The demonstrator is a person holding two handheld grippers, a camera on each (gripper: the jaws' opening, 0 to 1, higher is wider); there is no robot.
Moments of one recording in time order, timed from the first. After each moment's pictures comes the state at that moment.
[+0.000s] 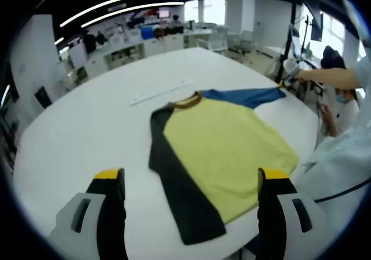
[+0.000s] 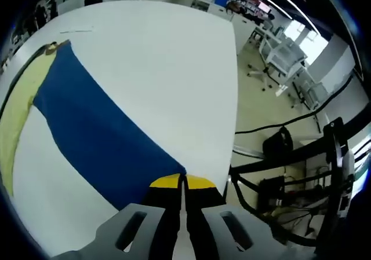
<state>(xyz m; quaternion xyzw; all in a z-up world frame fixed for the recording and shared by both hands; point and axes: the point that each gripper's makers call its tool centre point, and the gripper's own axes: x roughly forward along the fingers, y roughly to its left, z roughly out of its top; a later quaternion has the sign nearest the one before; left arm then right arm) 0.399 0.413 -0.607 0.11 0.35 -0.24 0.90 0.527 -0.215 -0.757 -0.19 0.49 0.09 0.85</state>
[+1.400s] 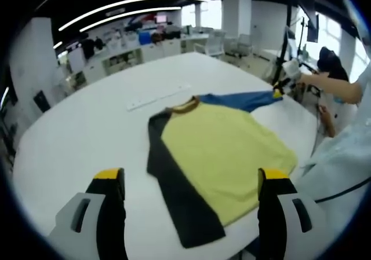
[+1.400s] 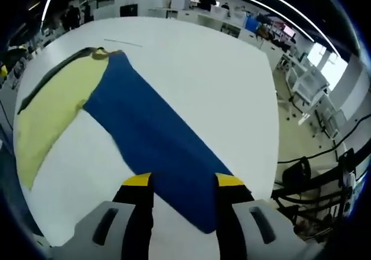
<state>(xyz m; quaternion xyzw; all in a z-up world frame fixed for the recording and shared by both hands) 0.398 0.410 -0.603 0.10 0.33 -0.25 0.90 0.511 -0.112 -0.732 -0.20 0.42 0.21 0.86</state>
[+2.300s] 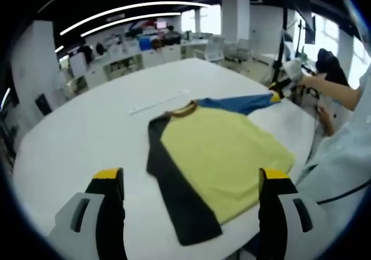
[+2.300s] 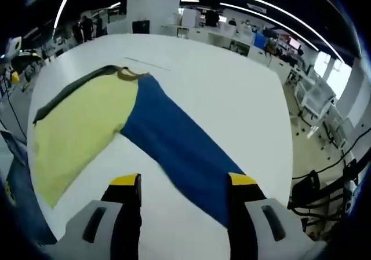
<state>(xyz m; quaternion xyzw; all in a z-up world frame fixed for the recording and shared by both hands) 0.379 0.410 -0.593 0.11 0.31 -0.25 0.91 0.489 -0.038 -0.697 -0.18 0.36 0.26 0.88</state>
